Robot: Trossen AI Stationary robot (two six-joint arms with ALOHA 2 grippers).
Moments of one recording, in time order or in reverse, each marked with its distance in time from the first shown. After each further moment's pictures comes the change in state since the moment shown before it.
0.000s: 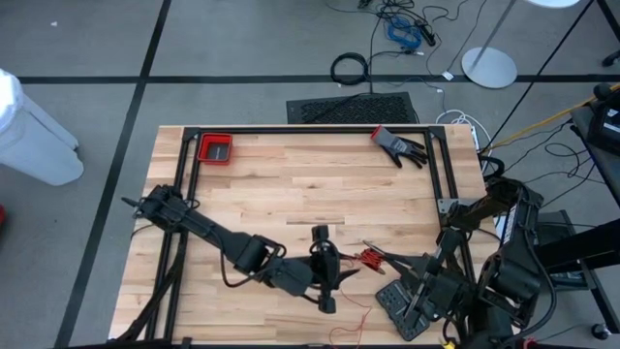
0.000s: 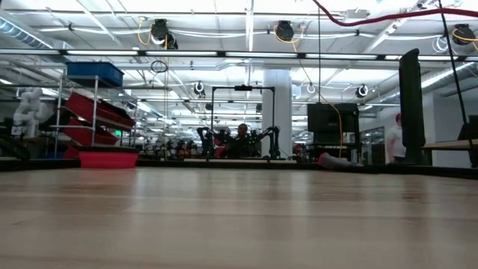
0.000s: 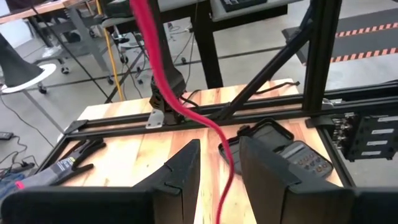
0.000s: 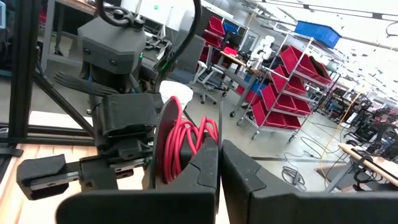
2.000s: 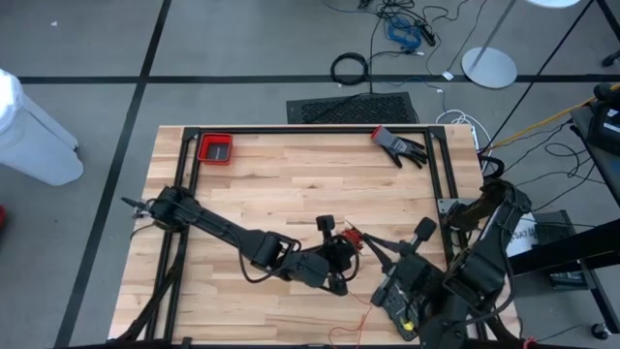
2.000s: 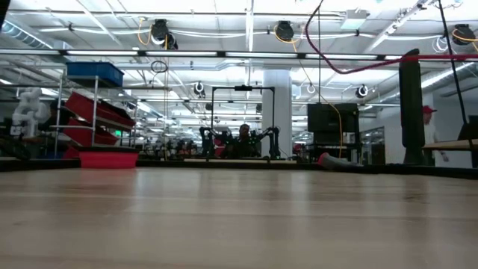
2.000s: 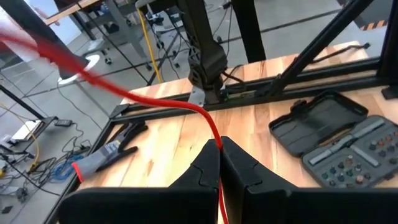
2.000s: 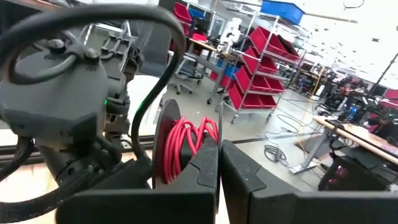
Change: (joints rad) left arm 0.066 0.069 -0.002 -0.009 -0.111 0.086; right arm -0.151 0.046 -0.001 0.017 0.003 0.109
